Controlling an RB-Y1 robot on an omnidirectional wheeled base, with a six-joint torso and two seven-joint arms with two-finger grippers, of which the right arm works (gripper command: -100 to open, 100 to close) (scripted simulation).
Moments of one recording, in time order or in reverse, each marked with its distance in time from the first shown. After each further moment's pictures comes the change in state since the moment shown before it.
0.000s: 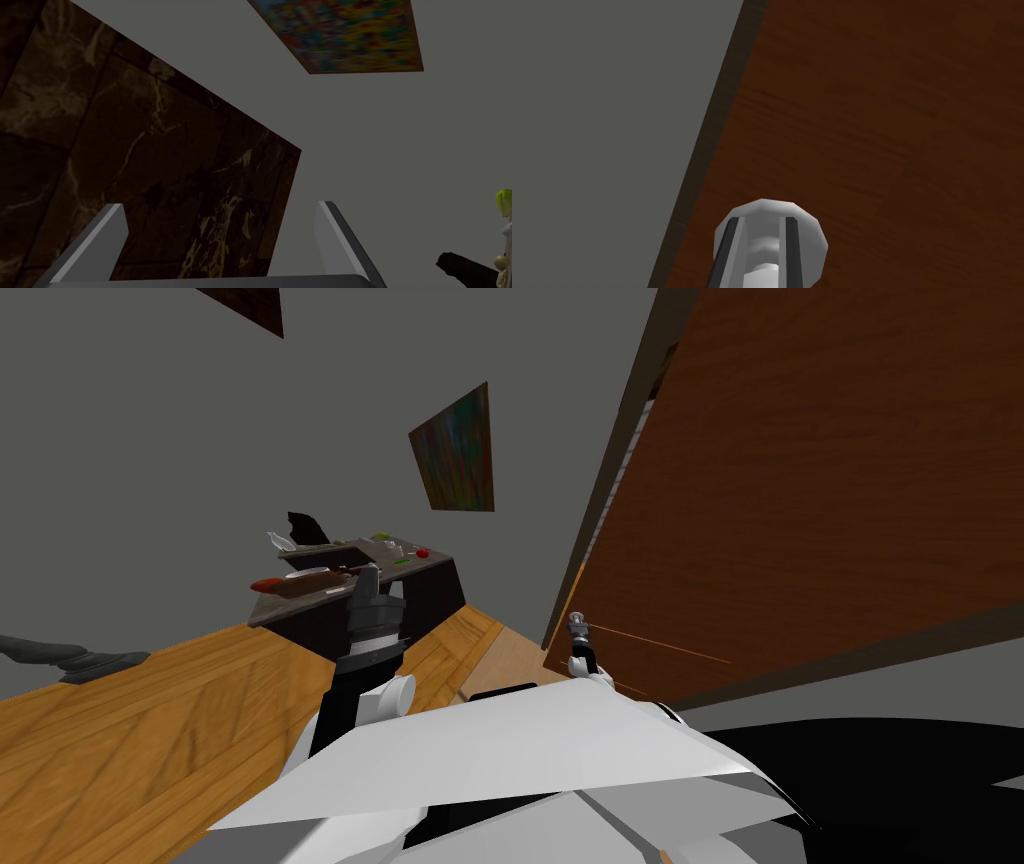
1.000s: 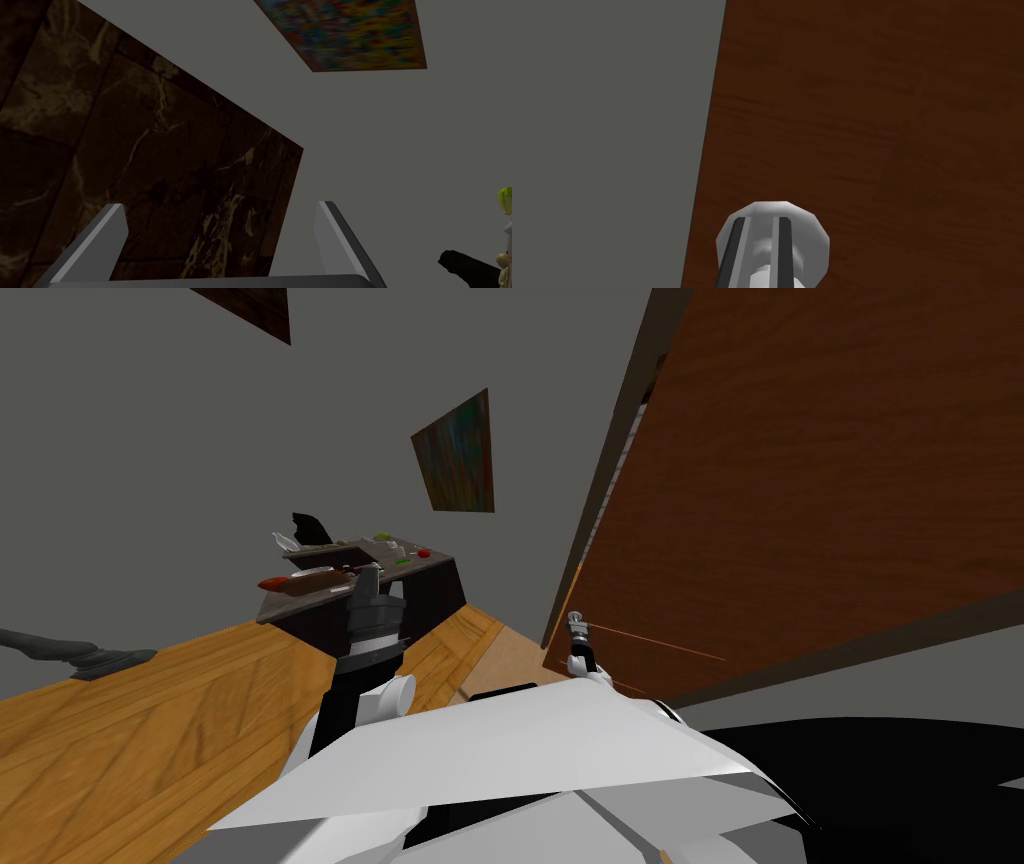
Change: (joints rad) arm -0.013 0.001 0.005 0.010 -0.012 -0.002 -0.147
